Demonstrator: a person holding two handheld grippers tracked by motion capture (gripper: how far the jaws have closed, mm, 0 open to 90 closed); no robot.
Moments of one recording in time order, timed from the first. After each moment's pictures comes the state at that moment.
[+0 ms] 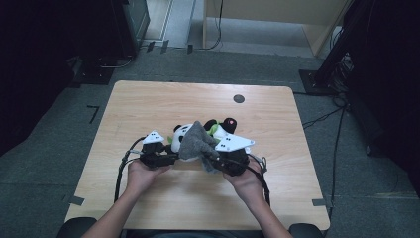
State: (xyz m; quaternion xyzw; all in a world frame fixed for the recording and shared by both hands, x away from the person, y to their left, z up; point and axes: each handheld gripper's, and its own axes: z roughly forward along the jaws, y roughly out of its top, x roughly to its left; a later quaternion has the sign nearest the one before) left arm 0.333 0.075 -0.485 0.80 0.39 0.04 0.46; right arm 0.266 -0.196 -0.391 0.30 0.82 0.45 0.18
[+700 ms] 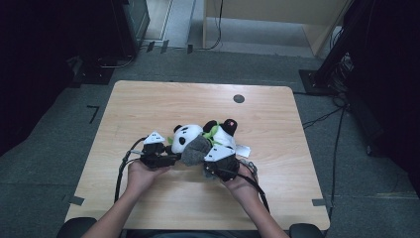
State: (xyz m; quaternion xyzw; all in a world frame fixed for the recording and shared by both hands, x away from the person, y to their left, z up) left arm 0.332 0.074 -0.485 0.80 0.39 0.04 0.45; right arm 0.273 -0.175 -0.450 0.28 0.87 0.36 0.20
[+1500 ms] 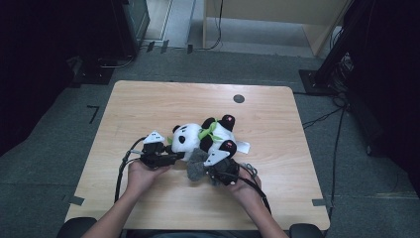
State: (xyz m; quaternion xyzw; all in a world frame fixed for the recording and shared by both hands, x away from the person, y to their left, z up) left arm 0.333 0.074 -0.485 0.80 0.40 0.04 0.45; right arm 0.272 -0.178 -0.465 0.28 0.90 0.28 0.17
